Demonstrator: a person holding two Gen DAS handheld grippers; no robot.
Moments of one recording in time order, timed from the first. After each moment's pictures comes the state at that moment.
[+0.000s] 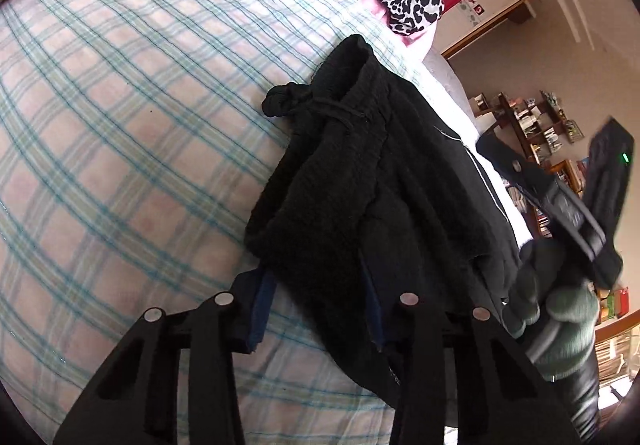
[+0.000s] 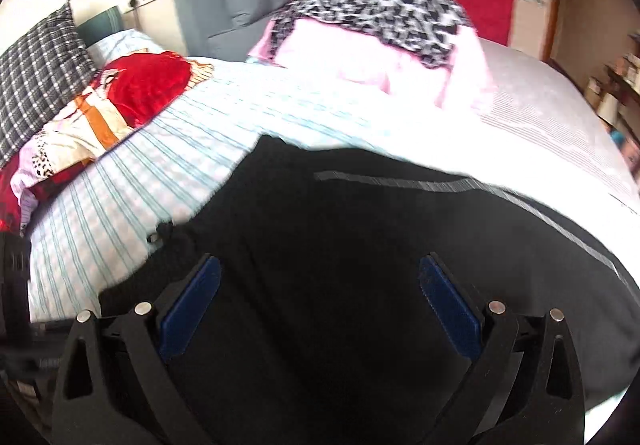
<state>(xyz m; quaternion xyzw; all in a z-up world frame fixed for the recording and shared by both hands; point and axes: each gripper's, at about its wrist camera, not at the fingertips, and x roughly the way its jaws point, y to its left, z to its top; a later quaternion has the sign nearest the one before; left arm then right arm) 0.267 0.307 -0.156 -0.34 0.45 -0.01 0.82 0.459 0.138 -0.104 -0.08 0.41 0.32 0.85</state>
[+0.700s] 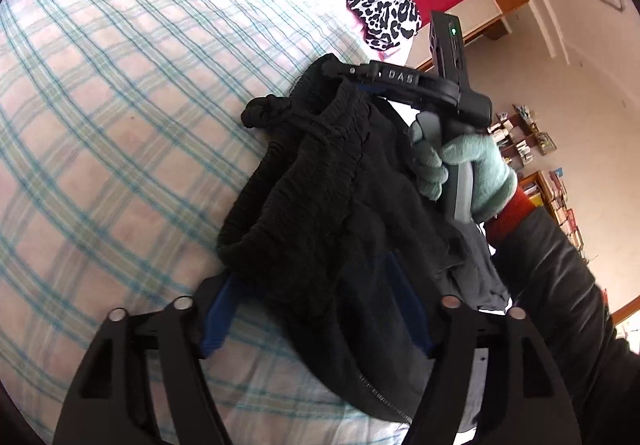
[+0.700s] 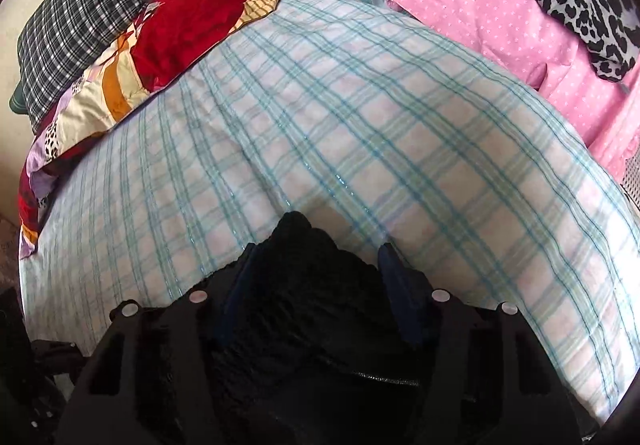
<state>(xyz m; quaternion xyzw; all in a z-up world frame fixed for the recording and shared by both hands) 0.263 0.308 -0.154 -0.37 0.41 -0.04 0.83 0.583 0.258 -0.167 -0.14 0.48 0.48 0.72</state>
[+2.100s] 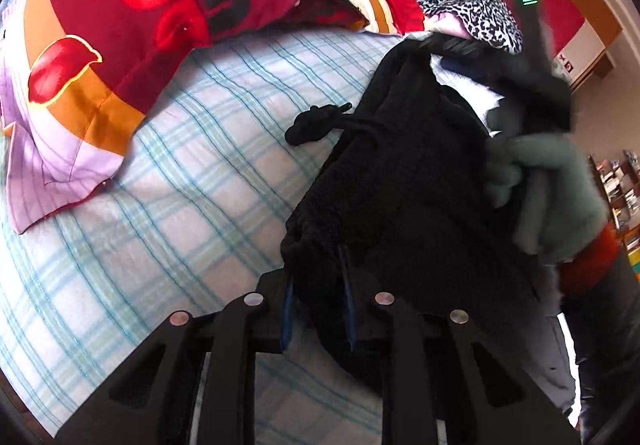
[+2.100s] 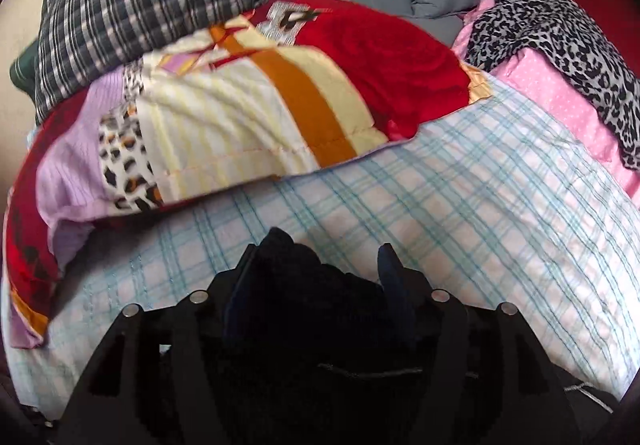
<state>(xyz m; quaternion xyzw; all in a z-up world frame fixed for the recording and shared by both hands) 0.054 0.425 -0.111 -0.30 0.43 0.22 0.82 0.360 0.458 -0.106 -0.13 0.37 0.48 0.79</state>
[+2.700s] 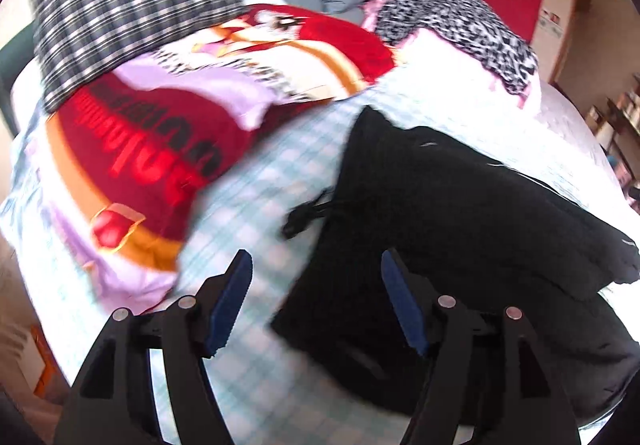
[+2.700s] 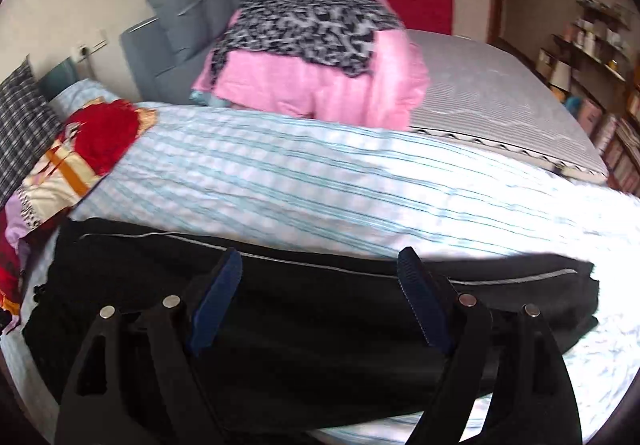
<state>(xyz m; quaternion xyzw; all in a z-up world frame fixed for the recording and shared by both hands) 0.097 0.389 -0.041 -0.13 0.41 0.25 0.87 0.434 -0.010 -0.049 -0.01 0.40 0.18 0.90</state>
